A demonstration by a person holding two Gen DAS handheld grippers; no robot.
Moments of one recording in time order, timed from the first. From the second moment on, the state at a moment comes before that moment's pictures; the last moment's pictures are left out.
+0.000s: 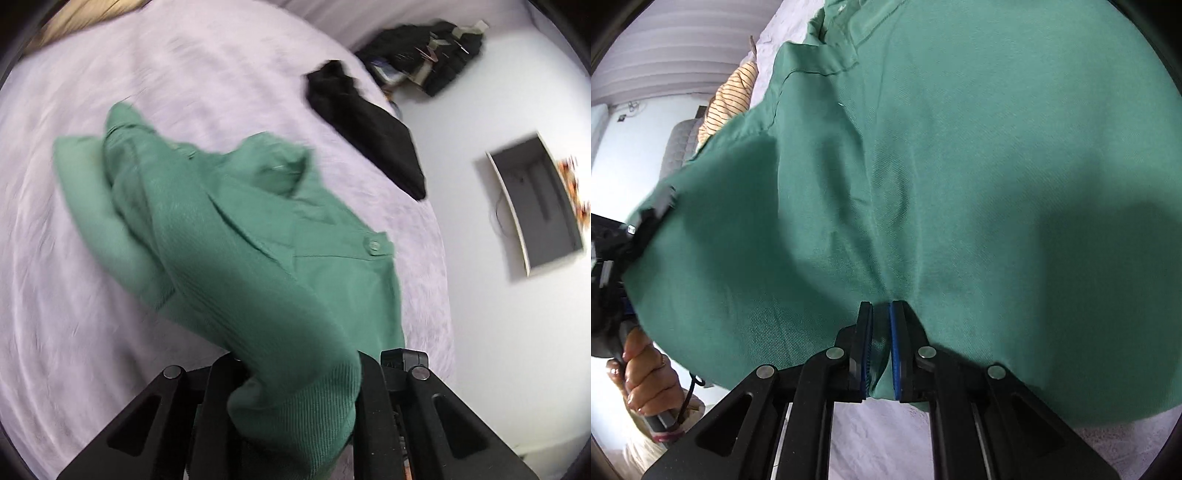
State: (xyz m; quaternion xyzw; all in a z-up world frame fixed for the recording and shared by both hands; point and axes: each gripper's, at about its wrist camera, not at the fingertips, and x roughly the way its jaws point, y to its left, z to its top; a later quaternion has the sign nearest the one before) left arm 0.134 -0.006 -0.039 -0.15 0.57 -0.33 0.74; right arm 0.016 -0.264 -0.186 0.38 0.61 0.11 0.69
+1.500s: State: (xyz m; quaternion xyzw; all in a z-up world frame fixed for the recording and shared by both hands) left arm 0.019 -0.102 -0.092 0.15 0.55 -0.23 0.79; right arm -0.112 -0.451 -0.081 0.40 0.46 -0.07 0.79
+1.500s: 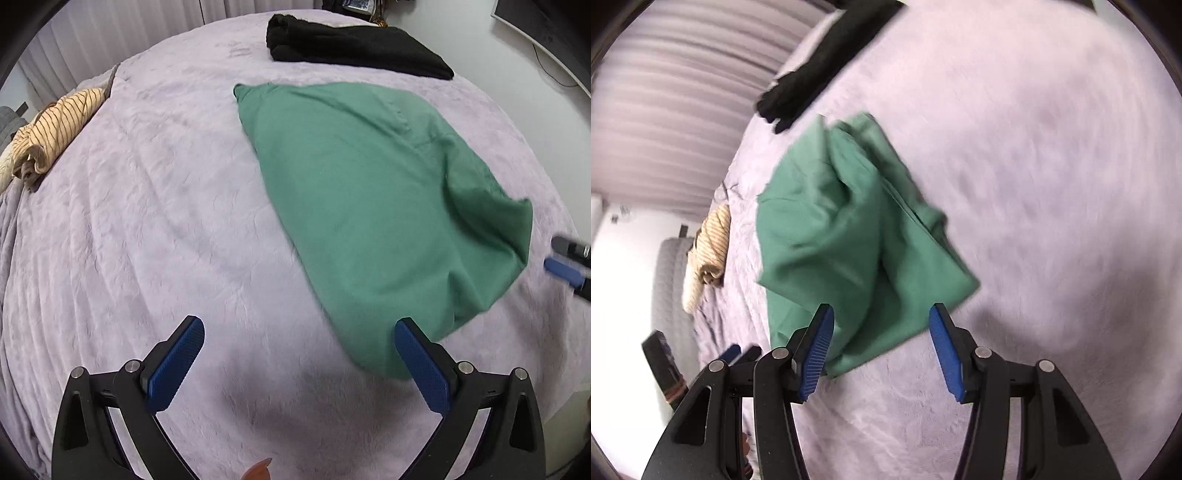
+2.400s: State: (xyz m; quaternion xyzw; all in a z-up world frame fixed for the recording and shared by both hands) left arm -0.012 -0.113 -0.134 0.18 0.53 -0.21 0.80; right arm -0.113 -0.496 -0.124 0.31 0.55 -0.11 0.77
